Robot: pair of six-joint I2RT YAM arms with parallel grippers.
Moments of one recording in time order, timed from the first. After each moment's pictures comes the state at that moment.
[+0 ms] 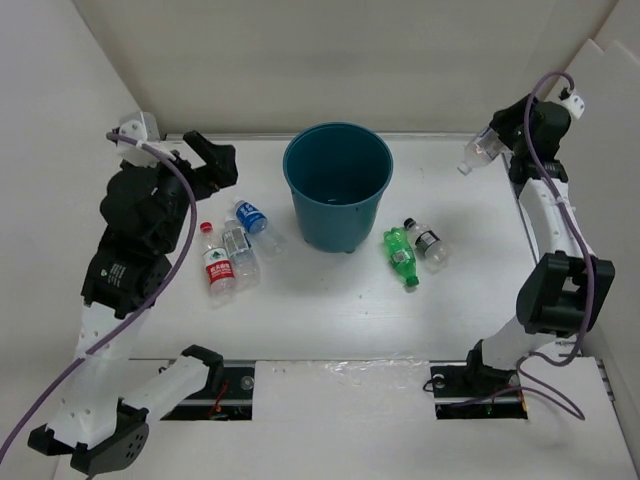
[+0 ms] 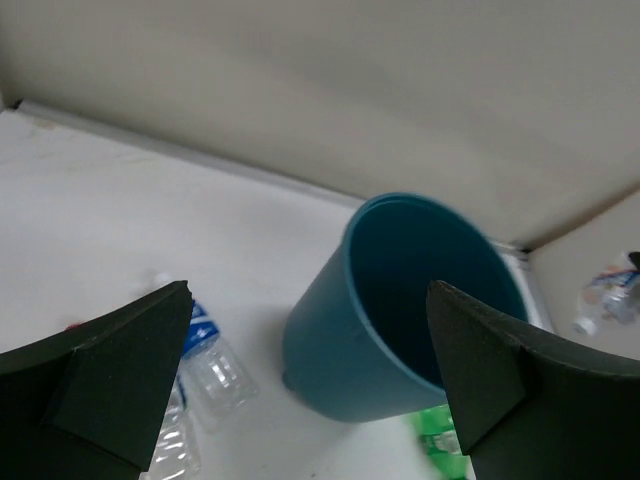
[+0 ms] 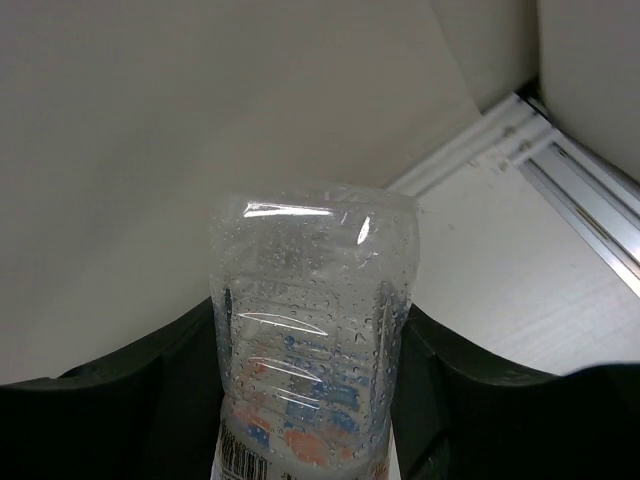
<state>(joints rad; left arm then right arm) -0.38 0.90 1.40 -0.57 -0.31 -0.46 -0.19 1.64 1.43 -0.01 0.11 0.62</state>
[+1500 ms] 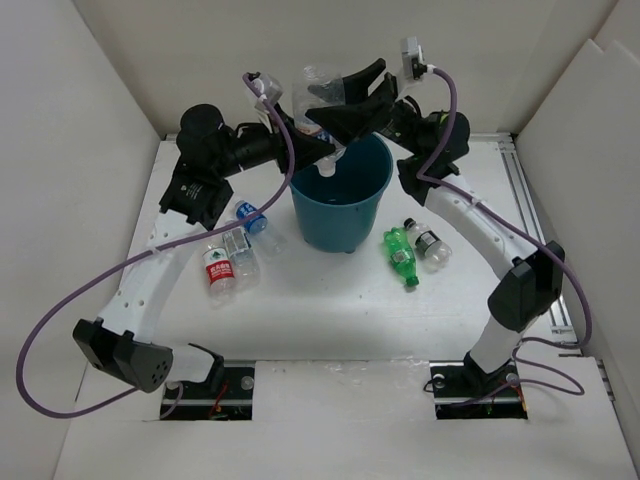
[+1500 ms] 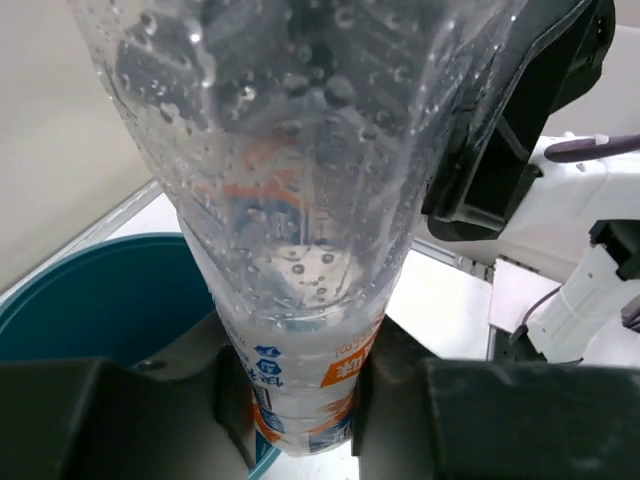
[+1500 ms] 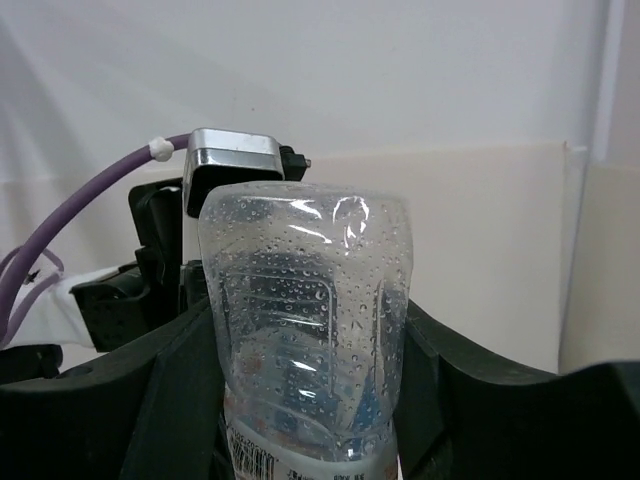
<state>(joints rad) -0.42 1.33 1.54 -0.06 0.77 -0.30 0.57 1.71 1.71 0.90 -0.72 0.69</state>
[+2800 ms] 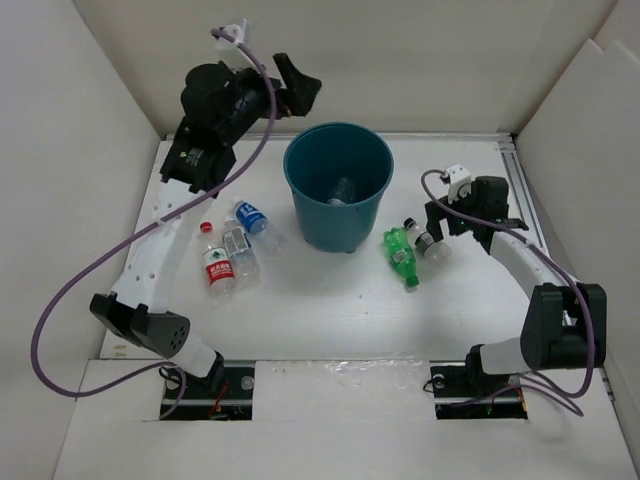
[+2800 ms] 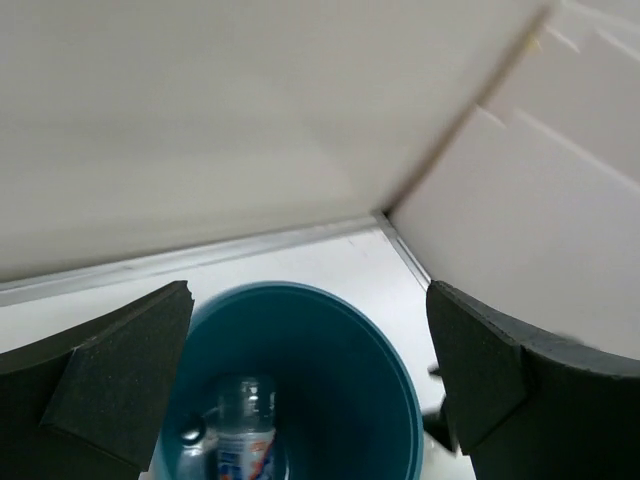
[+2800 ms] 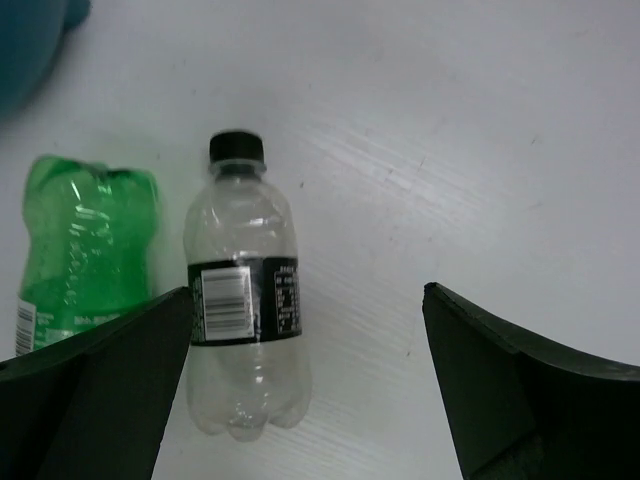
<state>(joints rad) -0.41 1.53 1.86 -0.27 0.20 -0.40 0.01 1.38 0.90 -0.16 -0.30 -0.33</state>
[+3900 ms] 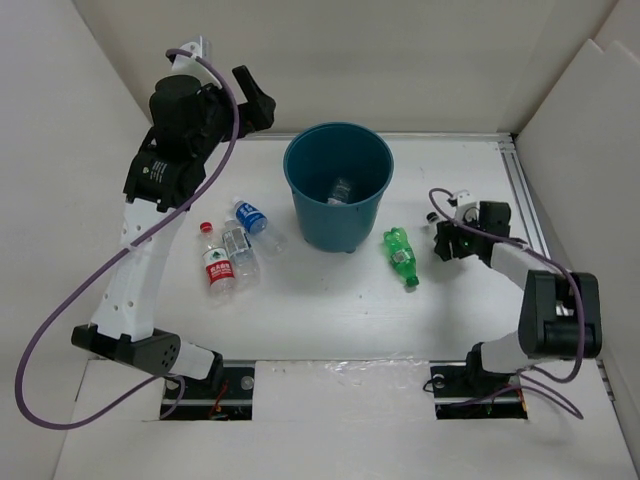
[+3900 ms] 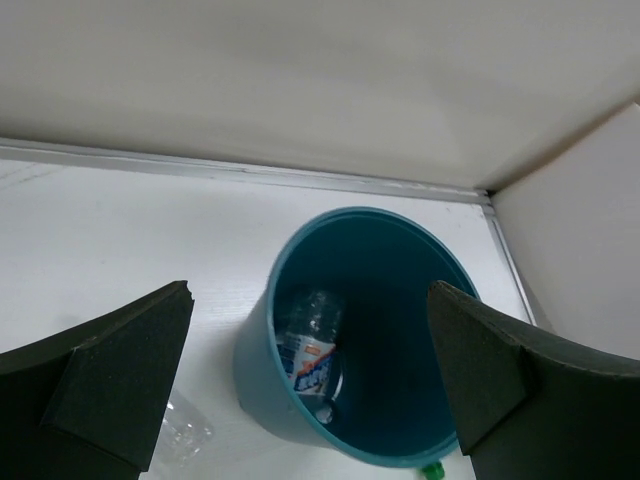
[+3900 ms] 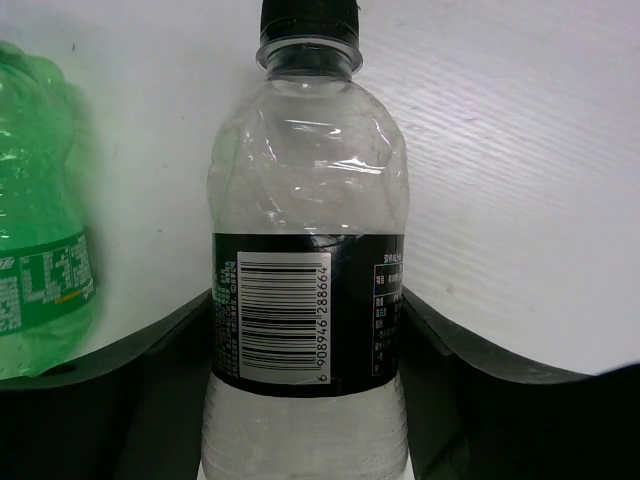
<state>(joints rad) -0.33 1.41 1.91 -0.66 -0.08 -0.45 -0.07 1.49 0.70 -0.06 -0.35 -0.30</state>
